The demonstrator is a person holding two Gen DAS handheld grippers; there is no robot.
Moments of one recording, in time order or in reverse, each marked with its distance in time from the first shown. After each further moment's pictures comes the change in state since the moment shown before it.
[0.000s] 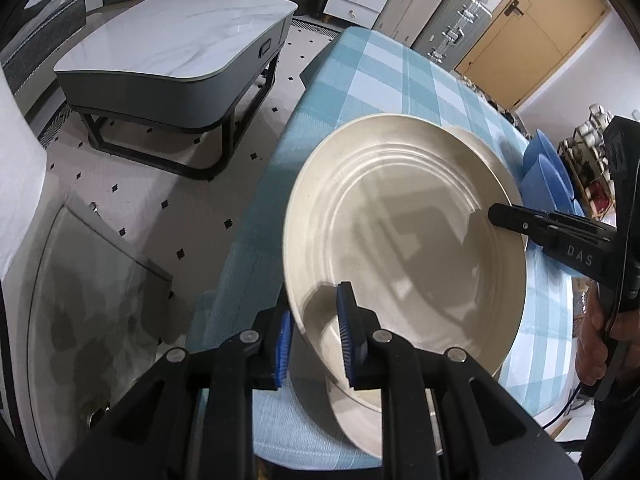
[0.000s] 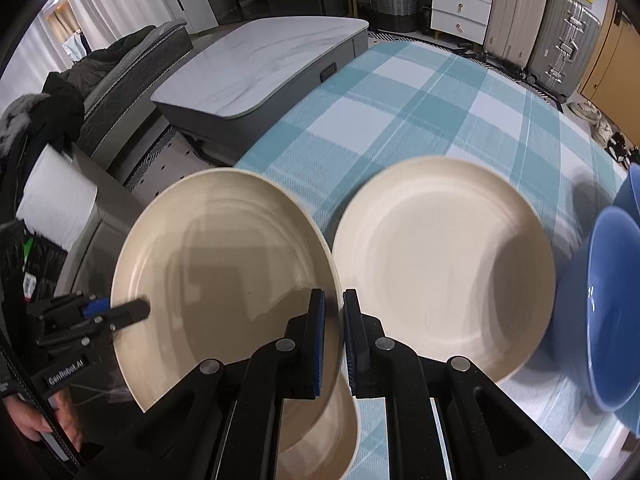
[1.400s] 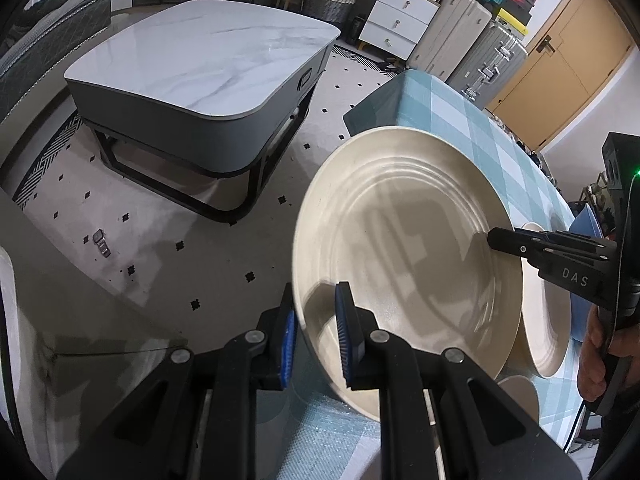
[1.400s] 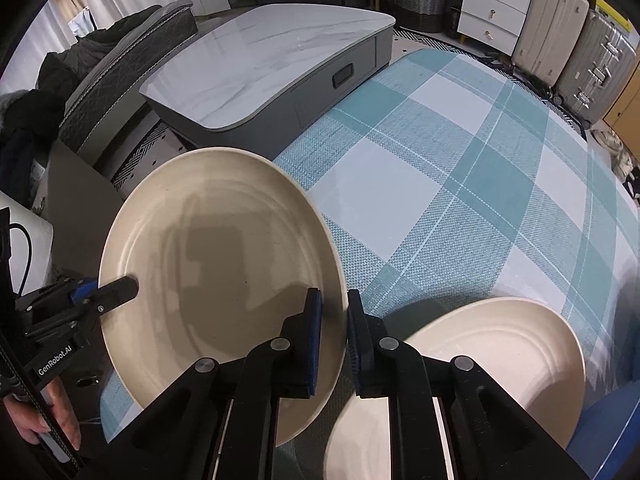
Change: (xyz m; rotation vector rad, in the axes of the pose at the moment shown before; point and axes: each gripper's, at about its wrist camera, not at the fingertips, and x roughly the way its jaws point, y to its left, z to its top) left arm 0.051 0.054 0.090 -0.094 -0.099 0.048; right arm 0.090 0.004 0.115 -0.075 0.038 -0.002
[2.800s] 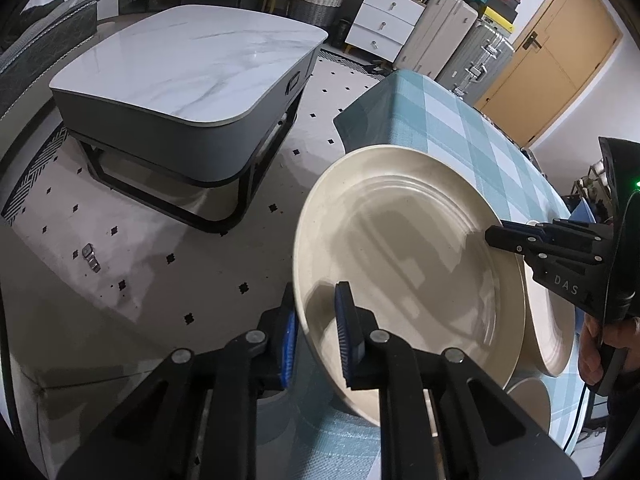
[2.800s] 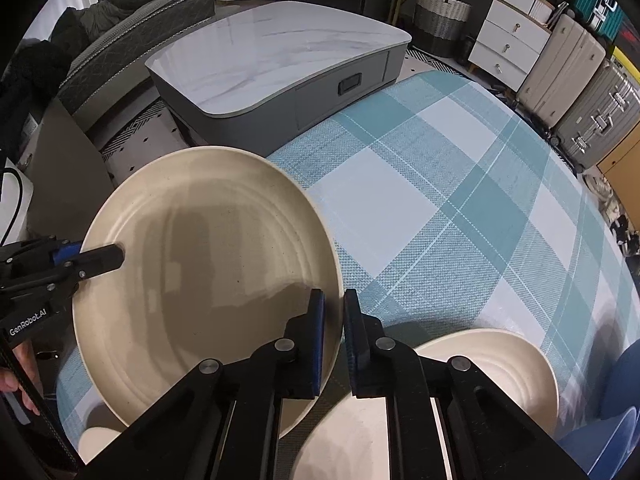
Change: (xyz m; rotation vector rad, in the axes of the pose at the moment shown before) left arm 0.014 0.005 0.004 0.036 -0.022 -0.038; right arm 0.011 0.010 0.003 -0.152 -0.029 -0.090
